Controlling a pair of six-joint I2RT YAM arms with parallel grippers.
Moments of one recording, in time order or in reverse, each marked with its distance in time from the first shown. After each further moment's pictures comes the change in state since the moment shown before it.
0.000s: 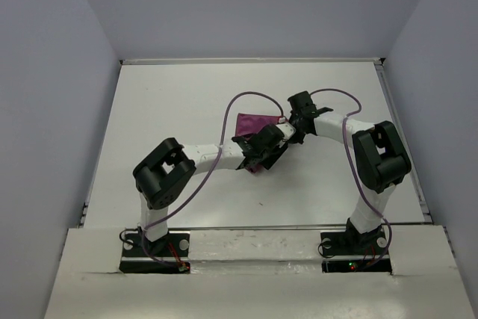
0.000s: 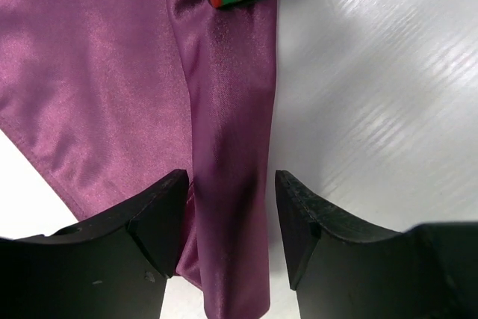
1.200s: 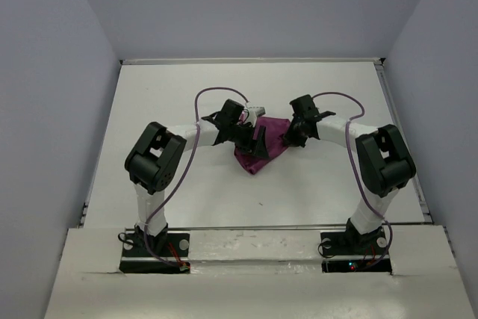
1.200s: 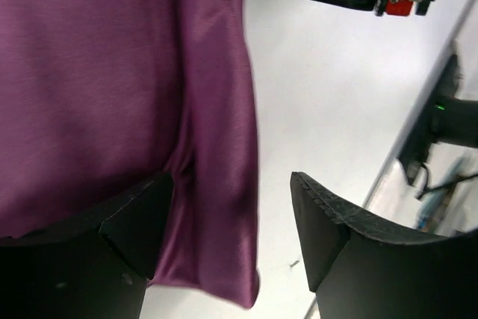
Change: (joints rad) left arm 0.361 0.089 -0.041 0.092 0.924 -0.290; right arm 0.000 -0.048 -0.069 0.021 0.003 0.012
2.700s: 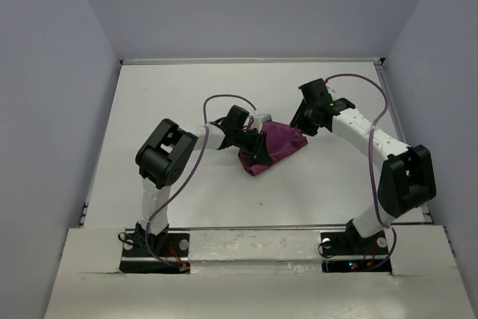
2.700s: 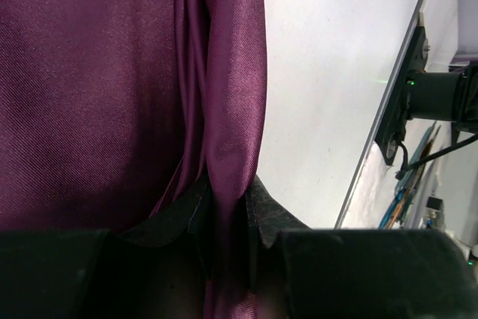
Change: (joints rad) left arm -0.038 0.058 -0.005 0.077 0.088 -0.002; right arm 0.001 -0.195 0.155 -0.281 0.139 -0.014
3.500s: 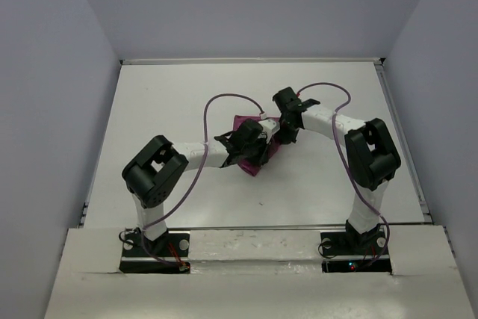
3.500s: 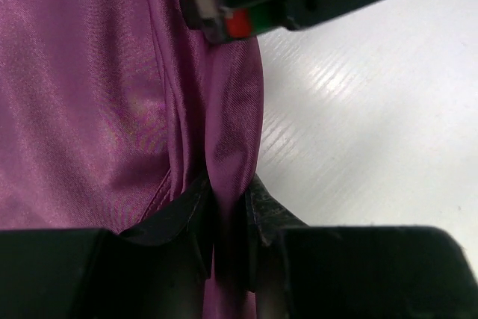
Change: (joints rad) left arm -0.216 -0.194 -0.137 0.053 -0.702 0.151; right arm 0.105 0.304 0.100 0.003 -0.045 0.033
